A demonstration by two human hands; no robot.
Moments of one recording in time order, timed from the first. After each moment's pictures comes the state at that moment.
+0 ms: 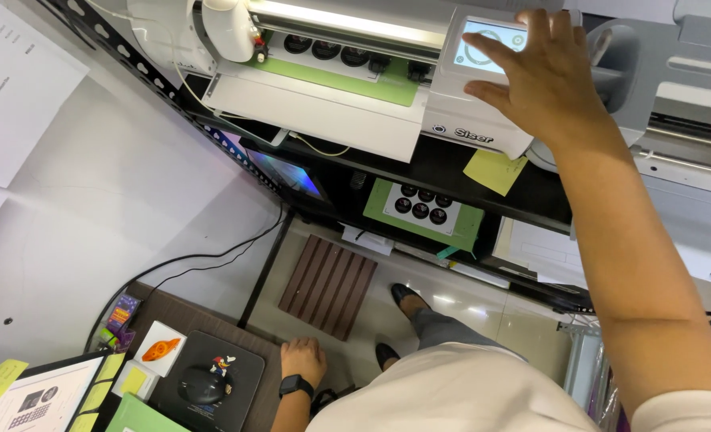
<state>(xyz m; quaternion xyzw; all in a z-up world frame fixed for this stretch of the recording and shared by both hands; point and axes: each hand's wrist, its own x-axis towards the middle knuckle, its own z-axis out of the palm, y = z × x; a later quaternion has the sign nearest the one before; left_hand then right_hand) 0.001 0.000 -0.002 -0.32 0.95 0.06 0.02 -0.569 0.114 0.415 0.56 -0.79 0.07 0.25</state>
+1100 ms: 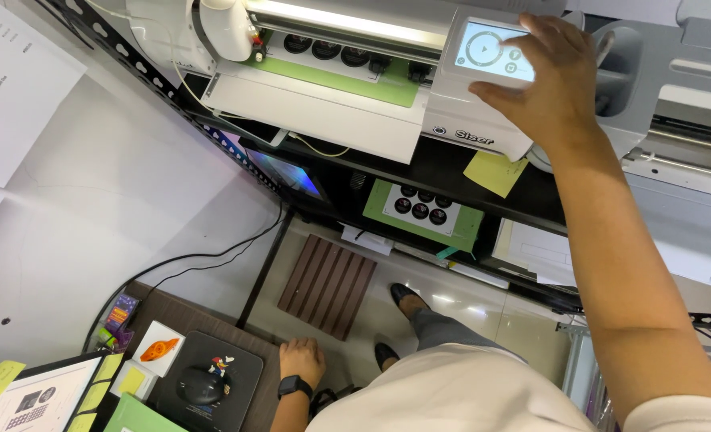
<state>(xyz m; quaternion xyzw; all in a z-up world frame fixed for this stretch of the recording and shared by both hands) 0.001 0.000 -0.003 -0.32 0.94 0.05 0.04 -0.598 0.116 0.373 0.56 -0.70 0.25 0.35</state>
